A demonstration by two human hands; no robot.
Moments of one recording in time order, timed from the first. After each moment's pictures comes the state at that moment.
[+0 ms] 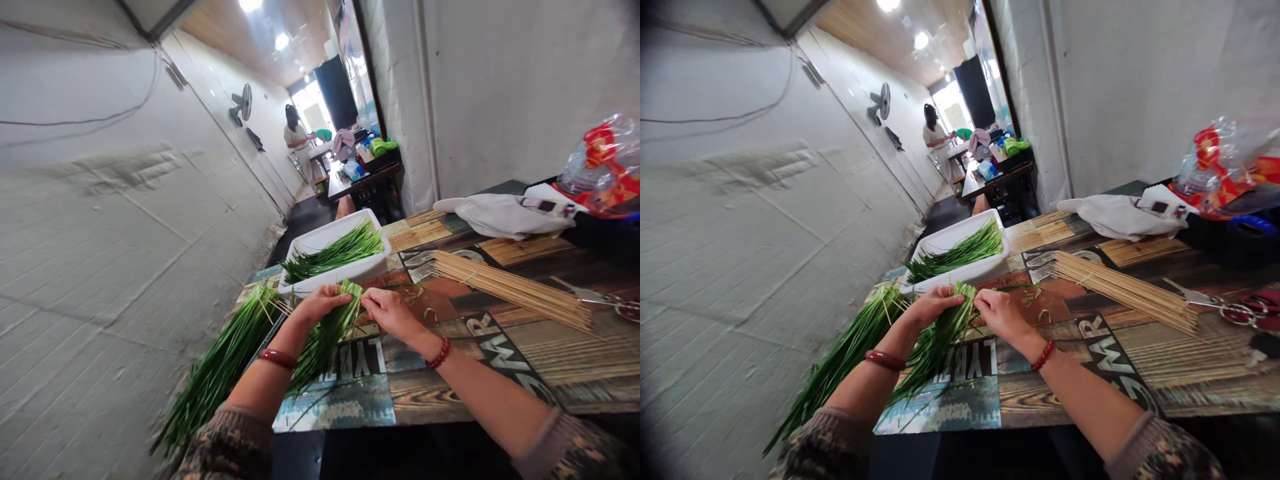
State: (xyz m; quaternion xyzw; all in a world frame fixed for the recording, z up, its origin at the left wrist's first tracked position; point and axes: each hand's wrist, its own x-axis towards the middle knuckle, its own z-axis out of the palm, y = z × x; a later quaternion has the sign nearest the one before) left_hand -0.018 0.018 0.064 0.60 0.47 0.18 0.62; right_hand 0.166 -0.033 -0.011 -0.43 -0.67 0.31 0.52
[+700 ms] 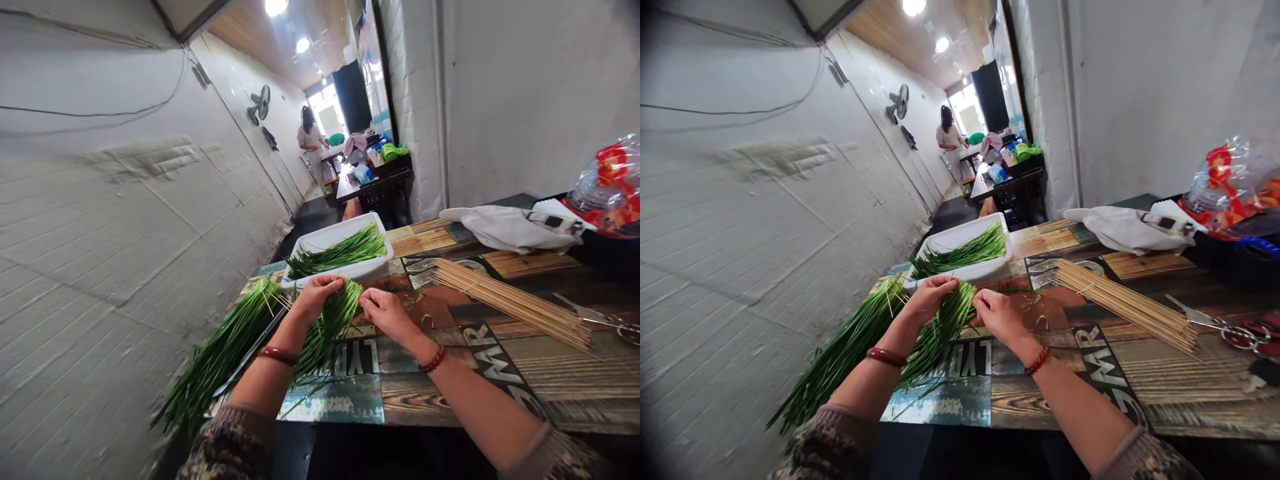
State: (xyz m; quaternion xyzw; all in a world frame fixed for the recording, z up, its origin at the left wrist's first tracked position) left_hand -0.012 0.014 0.067 0.57 0.45 0.38 0.58; right_hand 0.166 -0.032 -0.012 -0.42 -0.64 0.37 0.53
